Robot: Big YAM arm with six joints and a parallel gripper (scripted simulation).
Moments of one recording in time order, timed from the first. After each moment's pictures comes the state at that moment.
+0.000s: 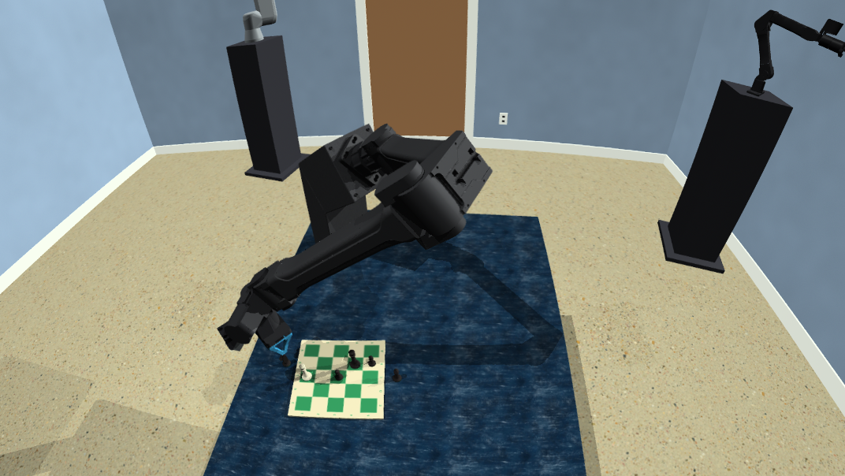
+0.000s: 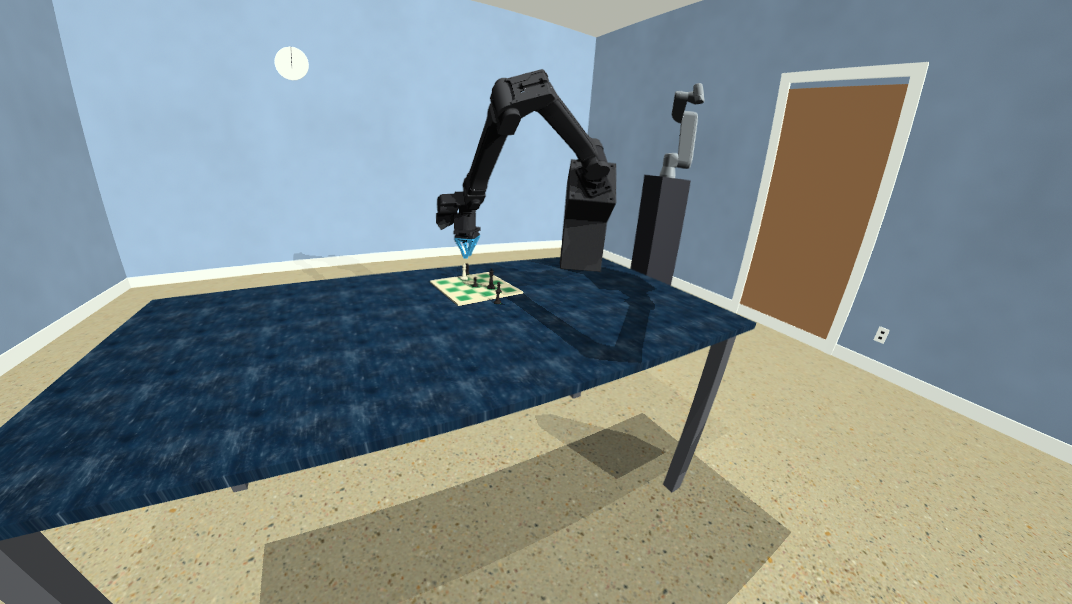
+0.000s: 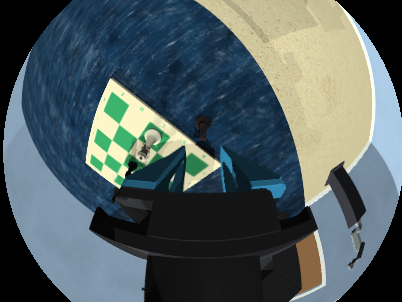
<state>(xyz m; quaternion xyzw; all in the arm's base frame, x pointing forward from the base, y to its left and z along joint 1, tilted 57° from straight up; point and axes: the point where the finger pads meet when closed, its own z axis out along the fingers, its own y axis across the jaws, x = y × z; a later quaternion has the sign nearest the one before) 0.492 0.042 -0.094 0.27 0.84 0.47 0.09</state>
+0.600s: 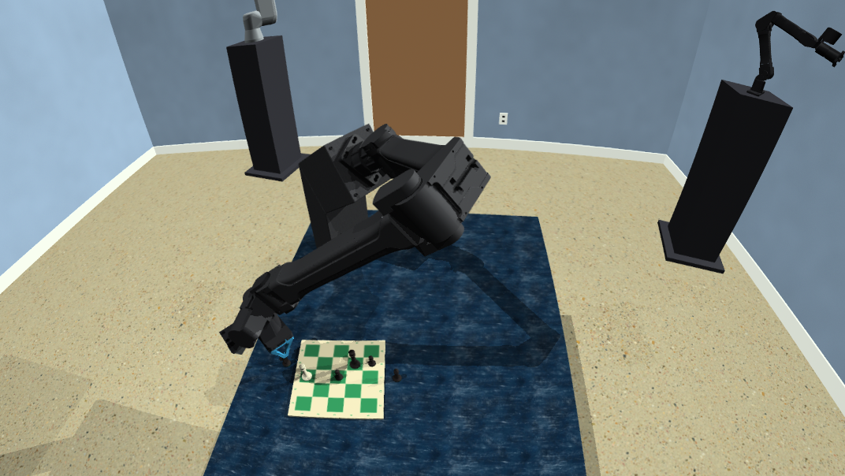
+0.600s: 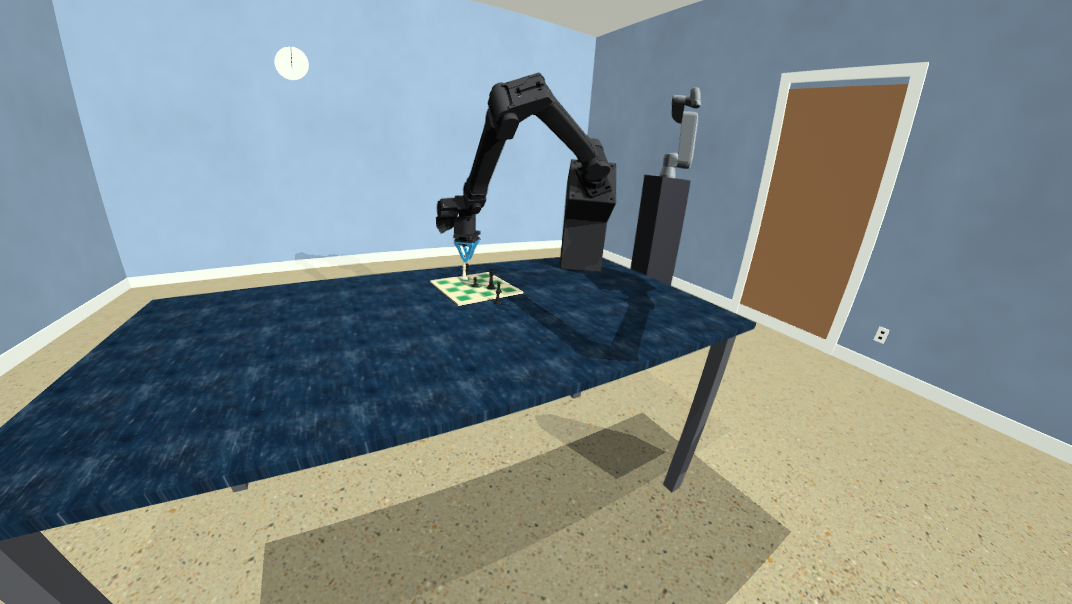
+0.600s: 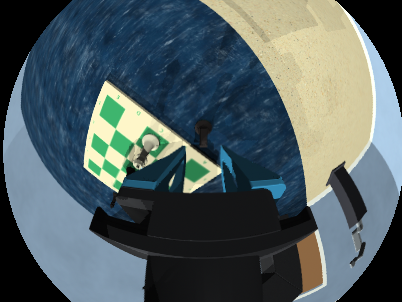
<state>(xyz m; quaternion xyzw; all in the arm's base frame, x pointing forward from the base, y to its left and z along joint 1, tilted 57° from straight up) 0.498 0.052 -0.101 0.27 0.84 0.47 0.09</state>
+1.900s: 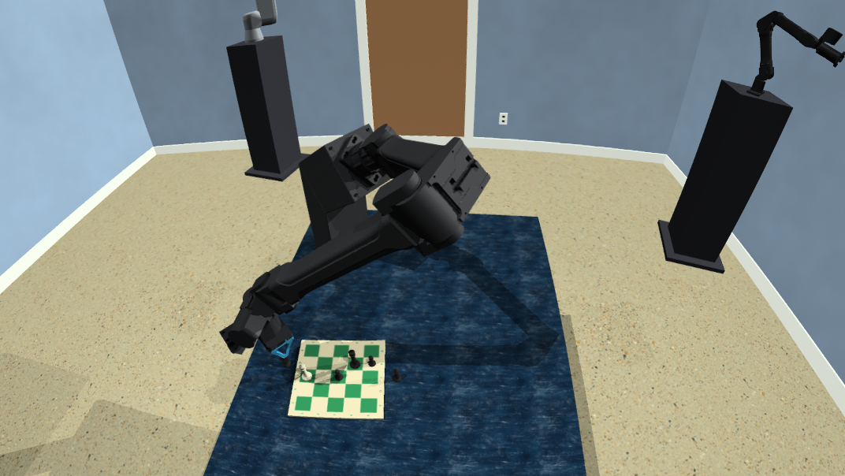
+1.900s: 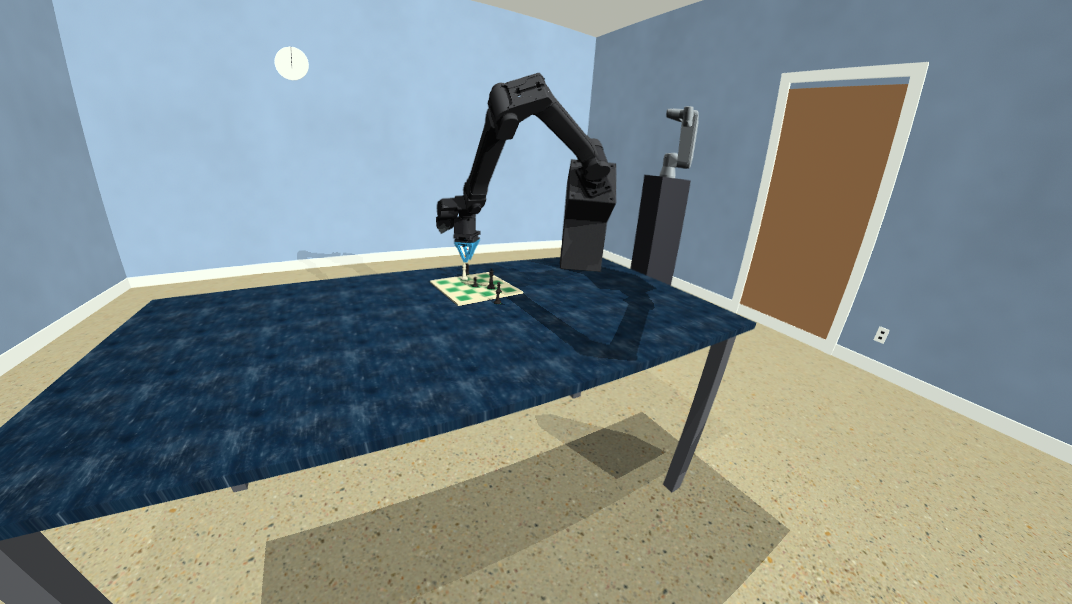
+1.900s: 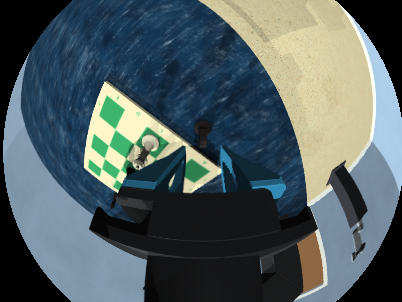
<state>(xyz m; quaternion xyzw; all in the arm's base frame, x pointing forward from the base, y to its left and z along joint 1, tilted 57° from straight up) 0.498 0.052 -0.101 0.27 0.84 0.47 0.08</state>
